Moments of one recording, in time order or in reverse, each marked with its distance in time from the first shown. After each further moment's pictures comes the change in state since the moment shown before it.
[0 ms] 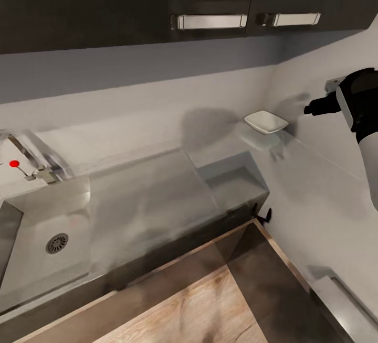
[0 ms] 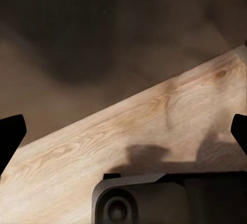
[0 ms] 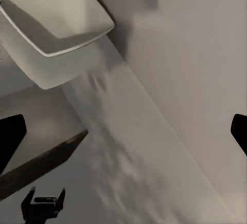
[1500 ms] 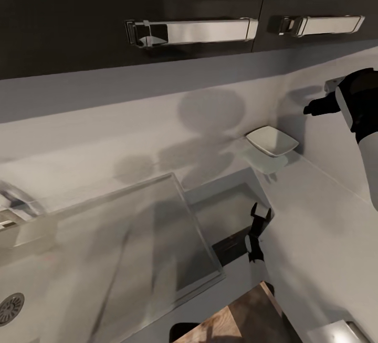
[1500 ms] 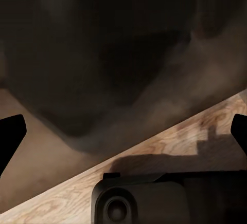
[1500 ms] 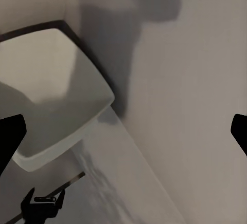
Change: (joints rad) left arm 0.000 0.000 -0.002 0.002 0.000 0.000 0.000; right arm 0.000 0.001 0.005 0.001 -0.001 0.000 0.000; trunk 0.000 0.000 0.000
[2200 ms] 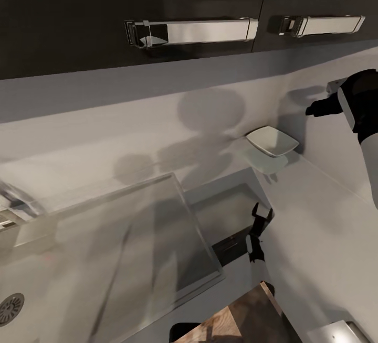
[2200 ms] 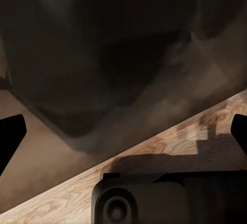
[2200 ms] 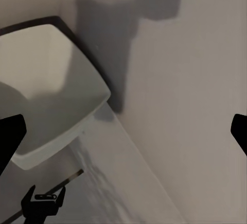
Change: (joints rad) left arm 0.000 0.000 0.000 0.001 0.000 -0.001 0.000; right arm 0.000 -0.009 -0.005 0.011 0.001 0.000 0.000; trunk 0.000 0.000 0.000
